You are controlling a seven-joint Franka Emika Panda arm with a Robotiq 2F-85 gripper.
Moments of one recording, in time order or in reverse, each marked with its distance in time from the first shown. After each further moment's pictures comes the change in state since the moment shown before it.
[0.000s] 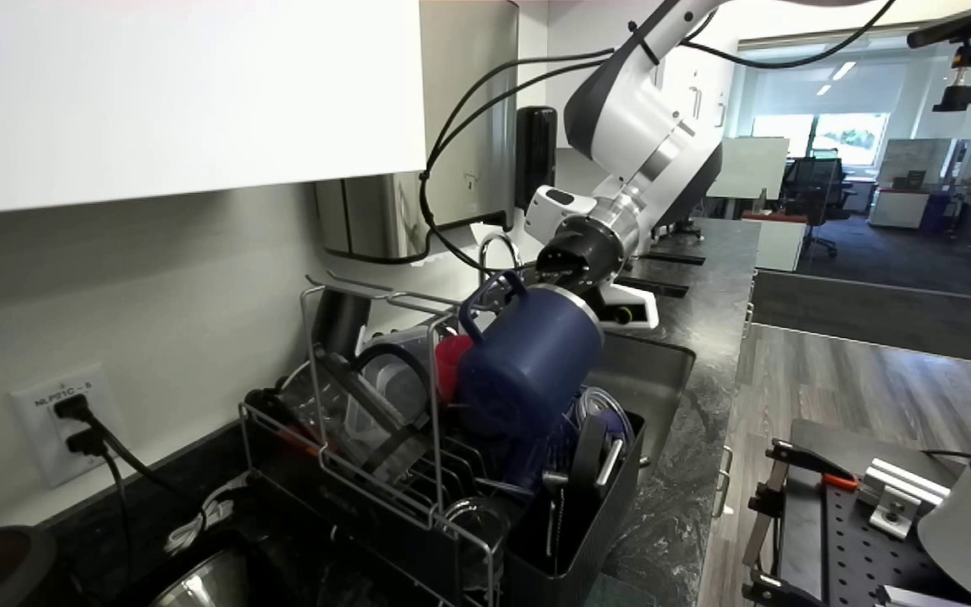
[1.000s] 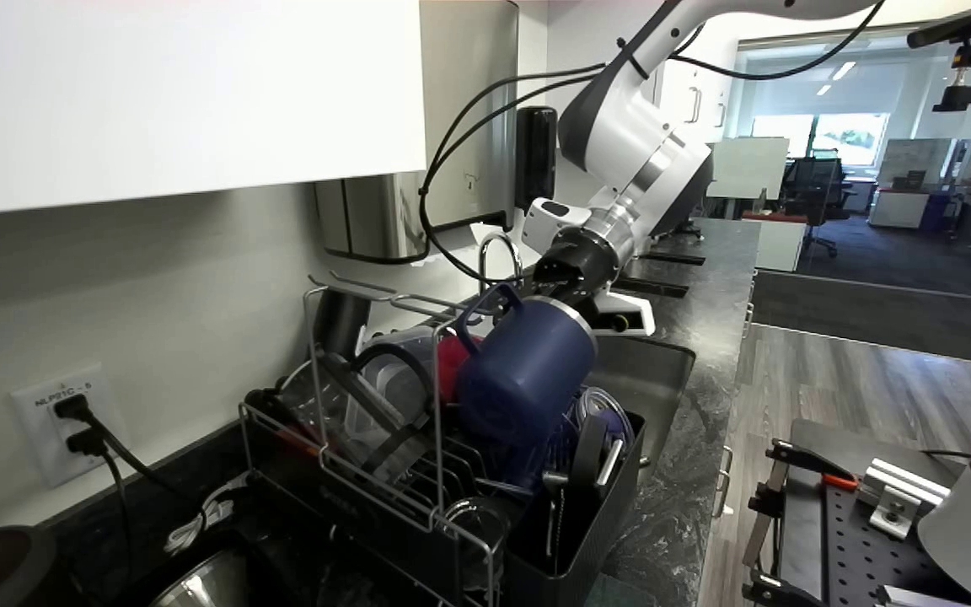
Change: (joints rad) arm -0.001 0.046 -0.009 0.021 -0.005 0.002 0.003
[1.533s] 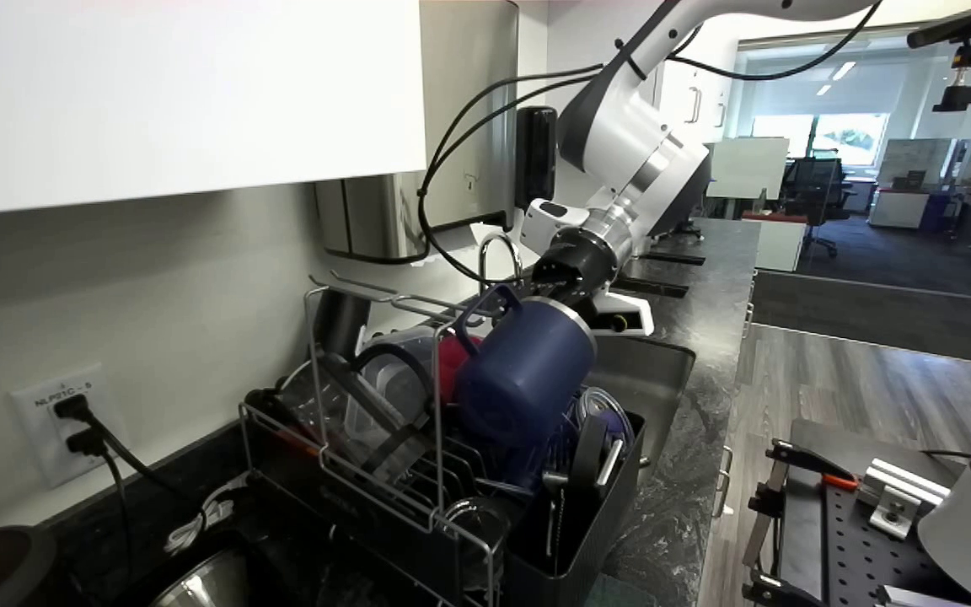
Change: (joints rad) arm 0.000 0.006 0.000 0.006 -0.006 -0.002 0.005
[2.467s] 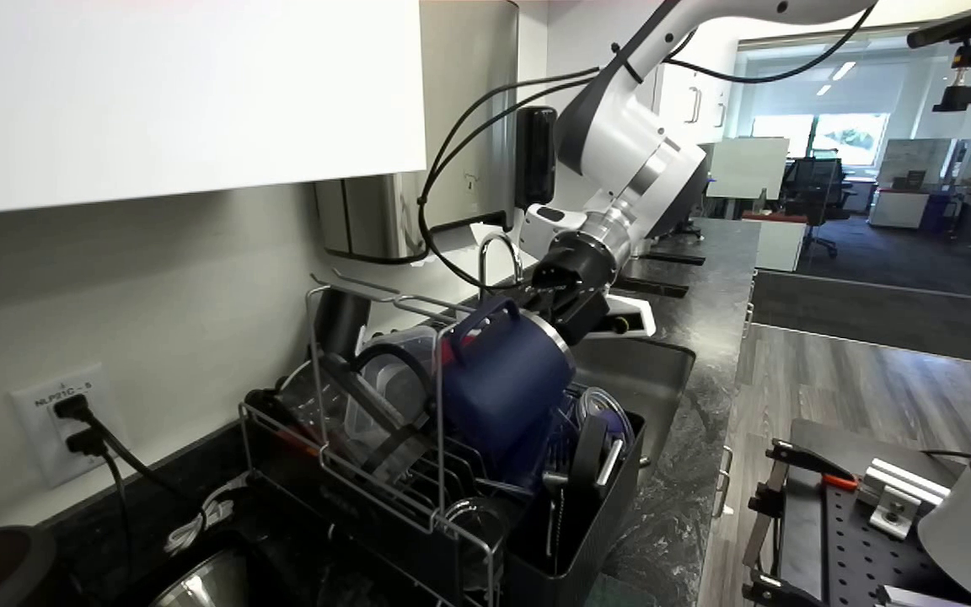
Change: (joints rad) arm 0.000 0.014 0.000 0.008 -0.023 -0.002 0.036
